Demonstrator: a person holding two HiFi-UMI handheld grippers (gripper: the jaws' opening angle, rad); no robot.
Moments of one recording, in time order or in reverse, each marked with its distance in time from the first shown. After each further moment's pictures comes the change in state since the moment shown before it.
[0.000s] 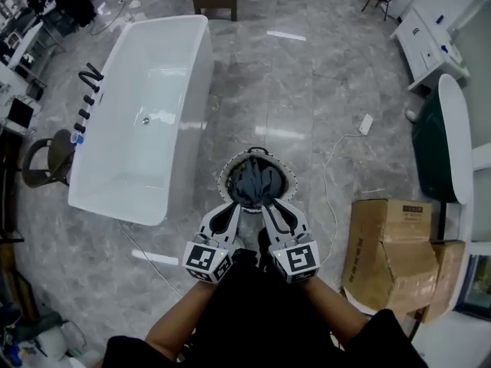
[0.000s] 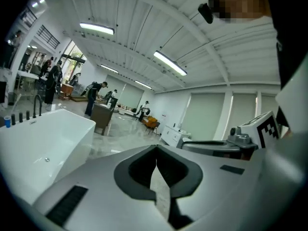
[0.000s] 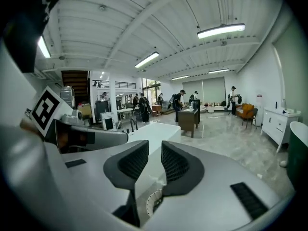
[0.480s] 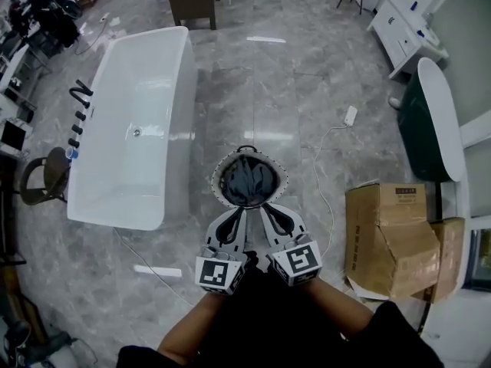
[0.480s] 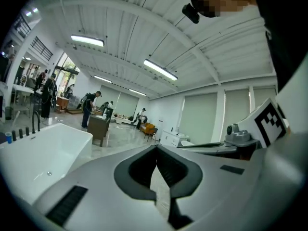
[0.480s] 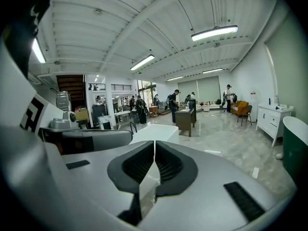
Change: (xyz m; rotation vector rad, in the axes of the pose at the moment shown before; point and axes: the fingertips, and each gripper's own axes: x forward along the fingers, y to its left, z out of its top) left arm -0.044 -0.078 0.027 0.104 -0.065 0.015; right arm -0.070 0.026 0.009 0.063 -0.012 -0.032
